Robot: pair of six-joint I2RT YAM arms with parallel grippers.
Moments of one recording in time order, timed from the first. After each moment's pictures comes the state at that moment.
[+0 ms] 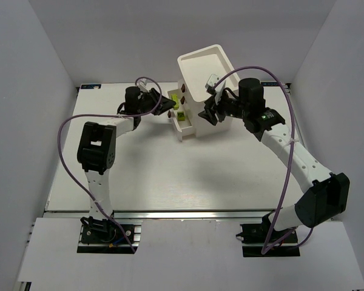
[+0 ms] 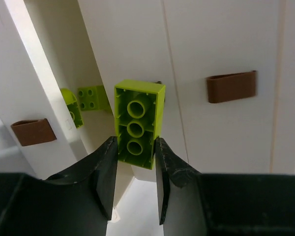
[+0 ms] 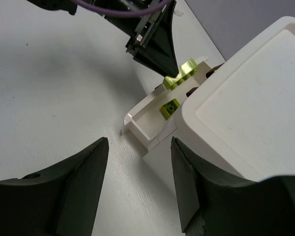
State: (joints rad) left arm -0.21 2.09 1.39 0.43 0.62 -0.98; right arm 0.47 1.43 1.36 -0.27 -0.56 -0.43
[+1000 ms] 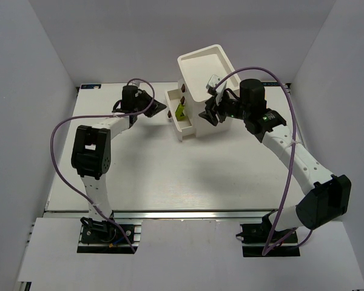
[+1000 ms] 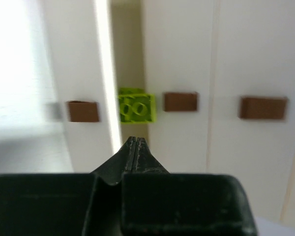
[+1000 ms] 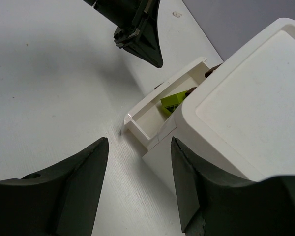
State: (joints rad) left arm -0.21 2.01 1.37 0.21 0.44 -0.98; right arm 0.47 1.41 1.34 -0.27 -0.56 -0.43
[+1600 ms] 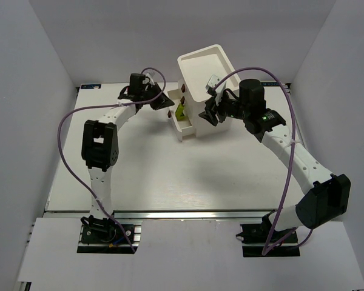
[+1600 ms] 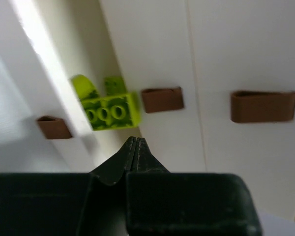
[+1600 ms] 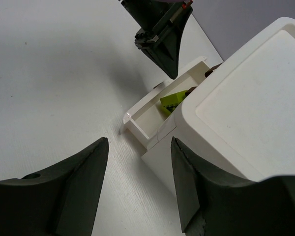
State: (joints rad) left arm -0.23 2.18 1.77 -0.17 0.55 -0.73; right arm 0.47 1.41 1.34 -0.27 -0.56 -0.44
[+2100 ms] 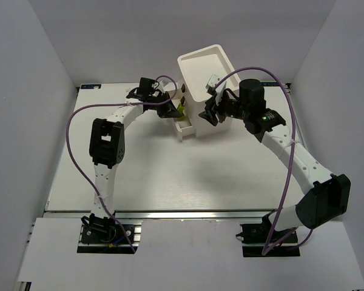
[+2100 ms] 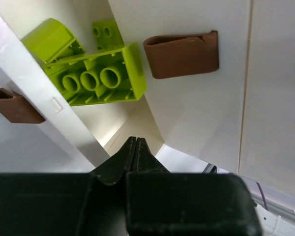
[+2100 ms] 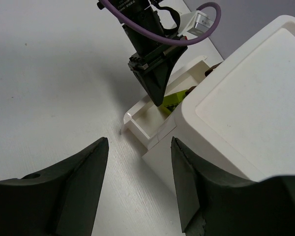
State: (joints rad) left arm -0.28 2.28 1.89 -0.40 0.71 -0.57; right arm 0.47 1.41 1.34 -0.27 -0.55 -0.43
